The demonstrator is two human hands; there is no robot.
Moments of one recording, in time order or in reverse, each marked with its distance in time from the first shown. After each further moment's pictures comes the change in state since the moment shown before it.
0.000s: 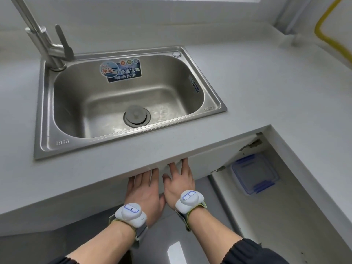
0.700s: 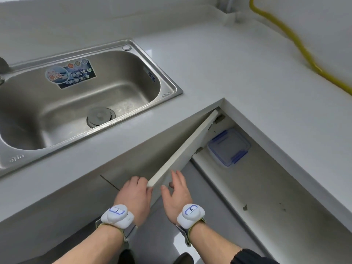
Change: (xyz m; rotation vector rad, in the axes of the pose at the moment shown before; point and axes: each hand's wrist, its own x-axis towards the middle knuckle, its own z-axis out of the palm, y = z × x) left_hand -0.023 0.029 0.003 -0.112 -0.043 0.128; right_hand -0.079 0.057 0.002 0.490 0.088 0.202
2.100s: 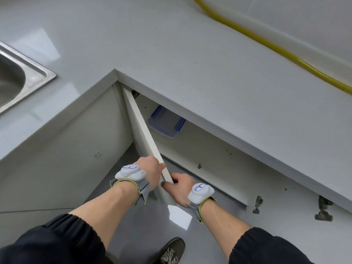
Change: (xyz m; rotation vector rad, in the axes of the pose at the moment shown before) left_hand 0.026 0.248 0.065 0.274 -0.546 0.321; right_hand -0.060 0.141 -0.172 0.004 0.074 0.322
